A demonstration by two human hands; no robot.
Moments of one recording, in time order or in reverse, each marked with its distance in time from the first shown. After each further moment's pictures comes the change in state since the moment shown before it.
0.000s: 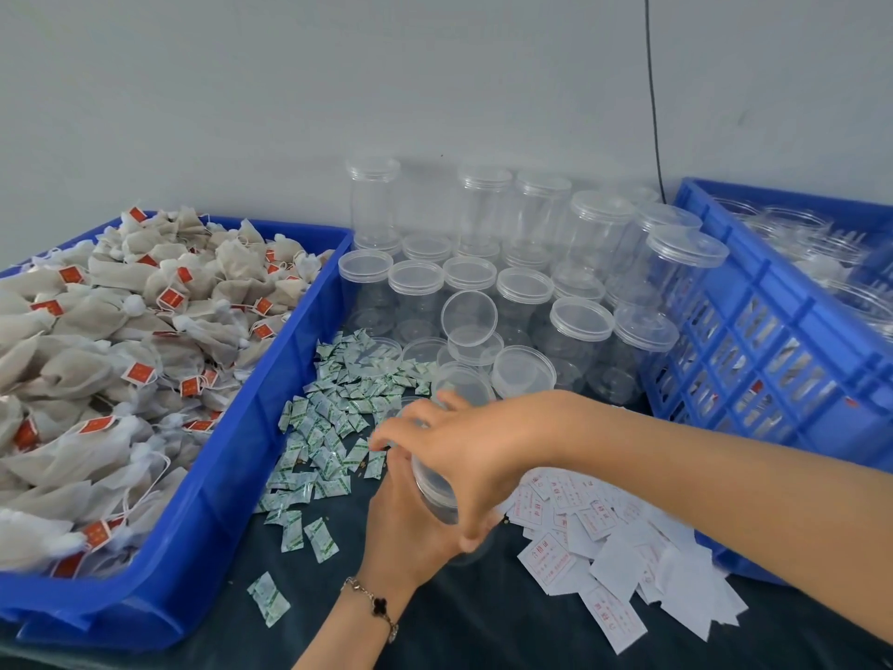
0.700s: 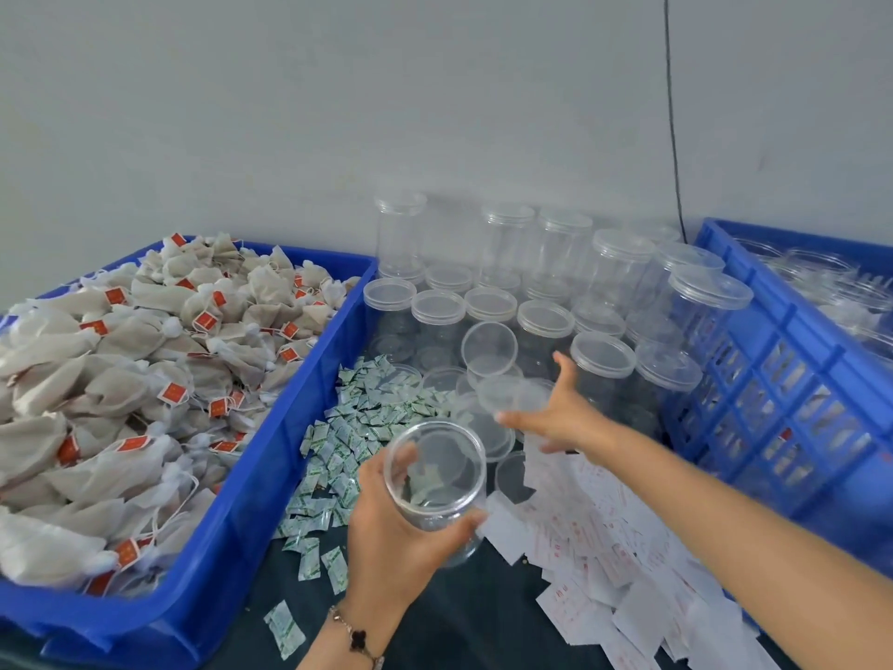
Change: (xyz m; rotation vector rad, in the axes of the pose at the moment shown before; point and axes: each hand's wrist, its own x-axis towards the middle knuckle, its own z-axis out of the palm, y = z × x) left_hand 0.003 0.000 -0.027 -0.231 0.271 0.080; right_hand 0.044 0.102 0.035 1.179 0.627 0.426
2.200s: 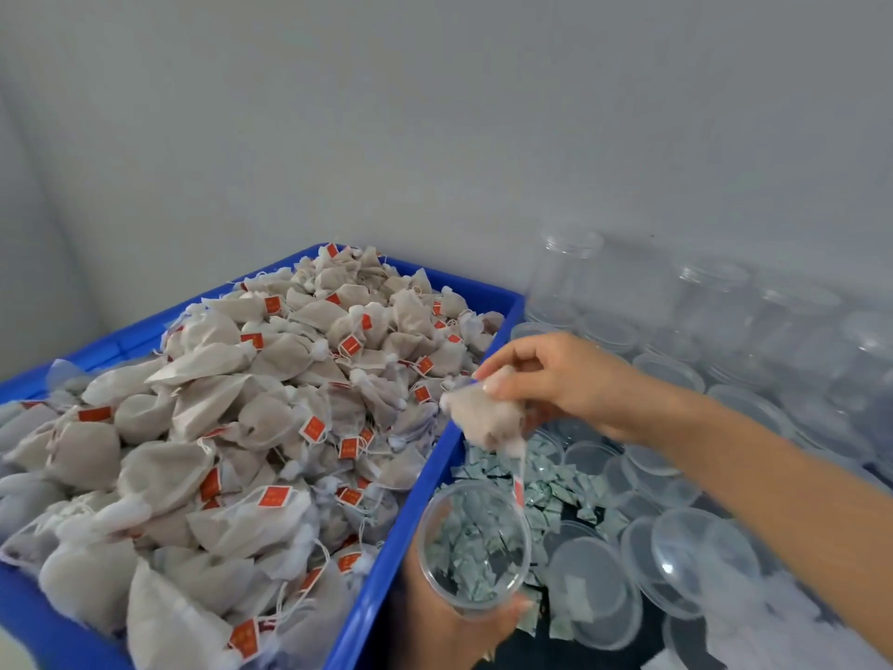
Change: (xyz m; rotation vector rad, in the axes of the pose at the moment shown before) left_hand 0.056 -0.061 -0.049 -0.114 0.121 -0.062; right_hand 0.050 -0.179 0.088 0.088 -0.540 -0.505
